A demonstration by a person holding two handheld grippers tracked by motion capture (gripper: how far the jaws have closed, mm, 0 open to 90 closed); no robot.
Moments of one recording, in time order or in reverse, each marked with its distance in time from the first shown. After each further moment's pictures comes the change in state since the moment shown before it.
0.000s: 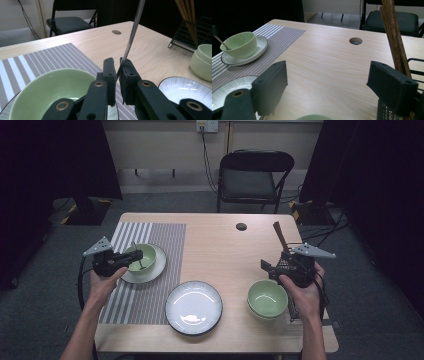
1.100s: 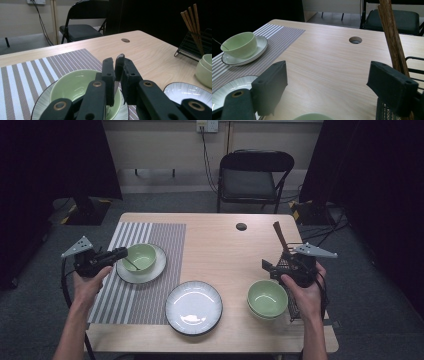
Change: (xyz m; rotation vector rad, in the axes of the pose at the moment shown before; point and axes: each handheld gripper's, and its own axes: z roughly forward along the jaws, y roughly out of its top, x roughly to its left) left arm 0.015 0.005 -0.041 -0.073 0.065 -0.023; right arm -0.004 0.000 -0.001 0.002 0.005 0.007
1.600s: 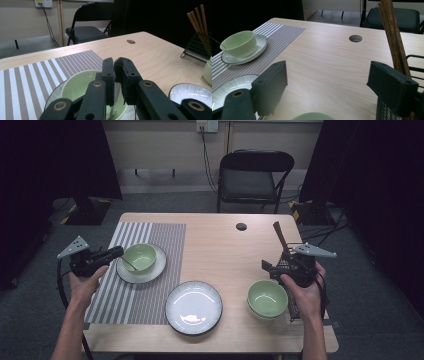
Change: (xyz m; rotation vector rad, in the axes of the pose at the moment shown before) left arm 0.003 0.001 -0.007 -0.010 0.039 0.002; right arm 0.000 0.000 0.001 0.012 -0.002 0.006
